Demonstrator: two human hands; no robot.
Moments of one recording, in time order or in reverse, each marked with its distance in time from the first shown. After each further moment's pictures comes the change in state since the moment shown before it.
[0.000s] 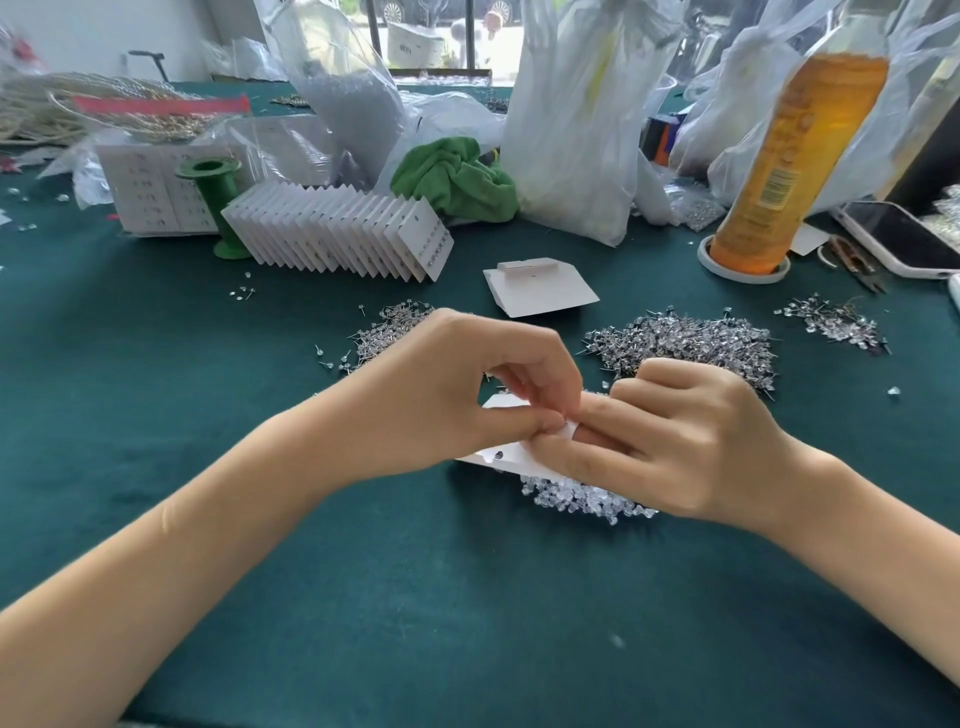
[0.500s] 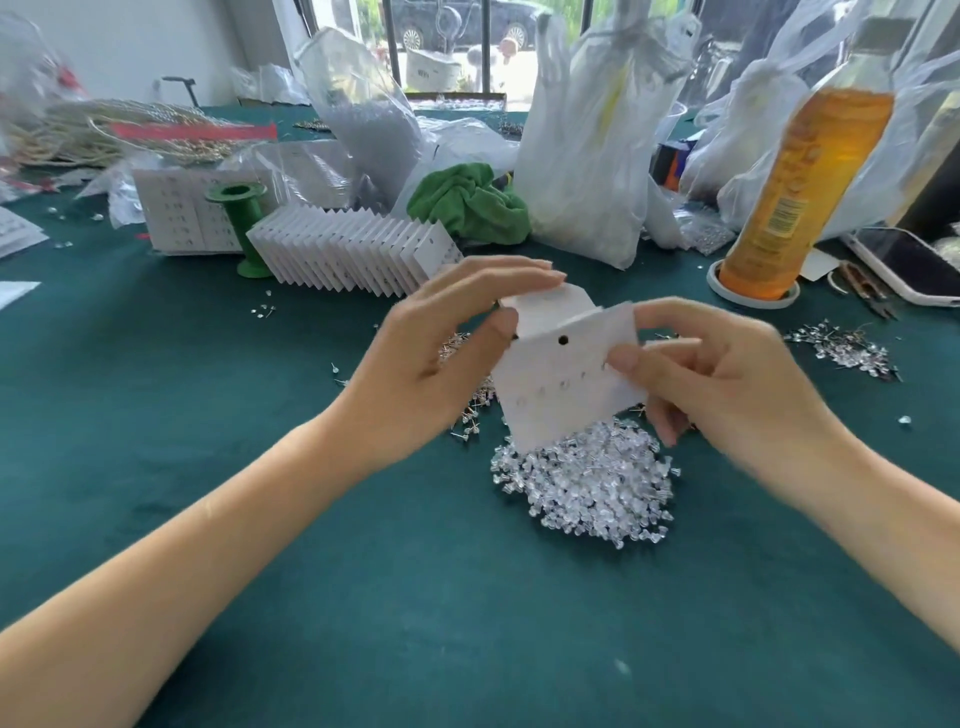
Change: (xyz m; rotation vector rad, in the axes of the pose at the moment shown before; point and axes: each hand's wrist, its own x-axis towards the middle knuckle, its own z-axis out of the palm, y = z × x) left_hand 0.005 -0.015 -0.006 0.066 0.424 0.089; right_hand 0.006 0.018 -0.012 1.049 0.073 1.136
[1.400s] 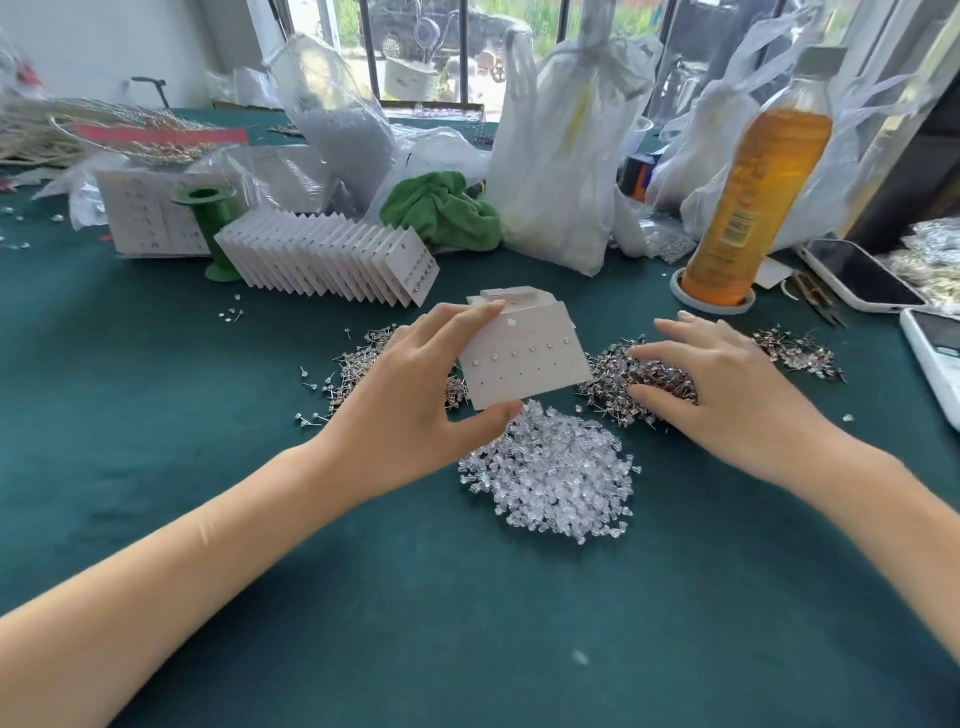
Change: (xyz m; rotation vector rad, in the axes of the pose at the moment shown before) left_hand -0.017 -0.020 0.020 0.342 -0.123 -0.183; right_hand 0.005 0.042 -0.046 -0.987 -0.114 0.094
